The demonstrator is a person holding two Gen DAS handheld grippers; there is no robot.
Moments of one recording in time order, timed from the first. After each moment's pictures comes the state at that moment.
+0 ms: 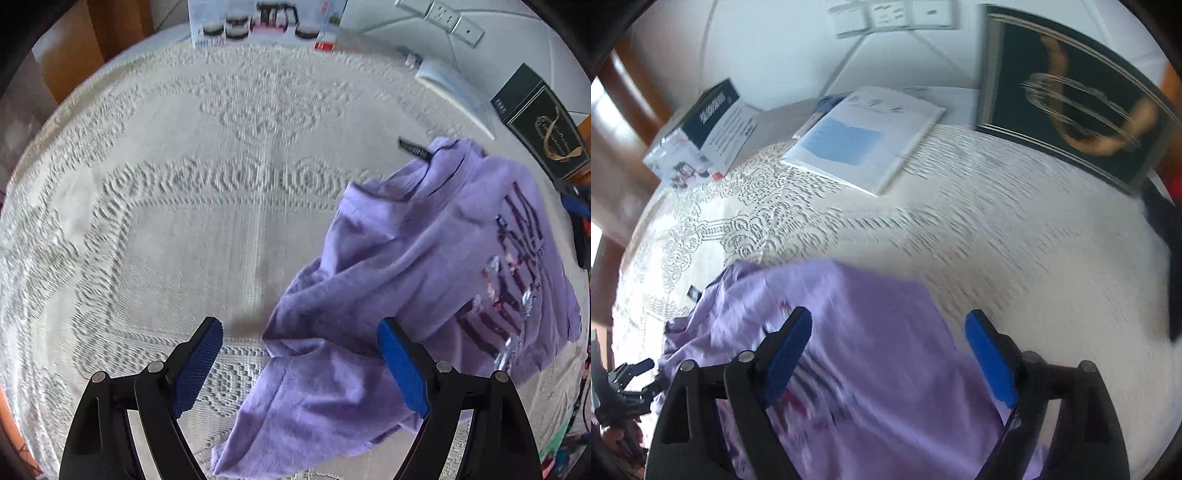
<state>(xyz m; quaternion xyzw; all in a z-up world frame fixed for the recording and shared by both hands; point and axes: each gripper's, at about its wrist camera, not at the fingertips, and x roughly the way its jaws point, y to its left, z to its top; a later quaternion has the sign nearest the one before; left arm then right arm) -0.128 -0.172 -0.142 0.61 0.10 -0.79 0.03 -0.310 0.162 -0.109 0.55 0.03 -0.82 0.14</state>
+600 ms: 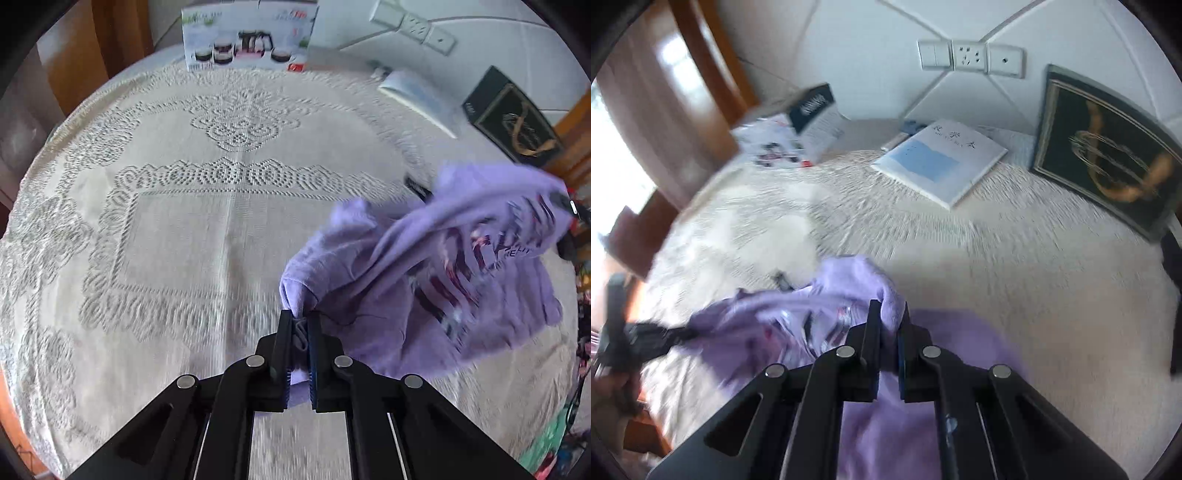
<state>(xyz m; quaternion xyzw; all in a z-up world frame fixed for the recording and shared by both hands) -0.066 -0.139 -0.089 0.58 0.11 -0.81 0.00 -0.190 0.194 -0.051 0.50 0.03 -0.82 0.27</state>
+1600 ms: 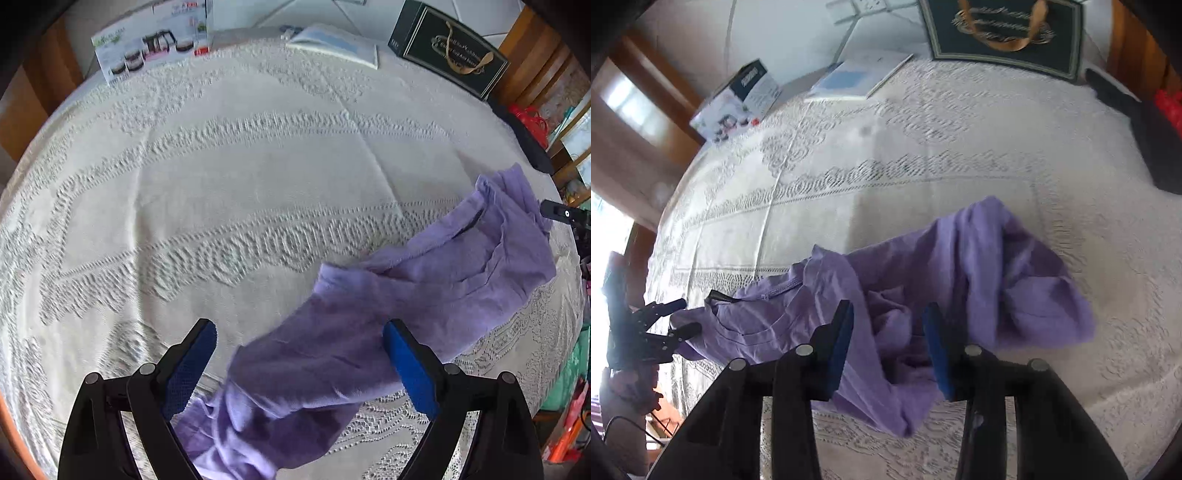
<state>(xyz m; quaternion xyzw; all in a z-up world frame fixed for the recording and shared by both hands) -0.045 -0.076 -0.129 0.60 0.02 -0.80 -0.08 -0.119 0.258 -0.103 0.58 -0.04 -0.79 0.18</state>
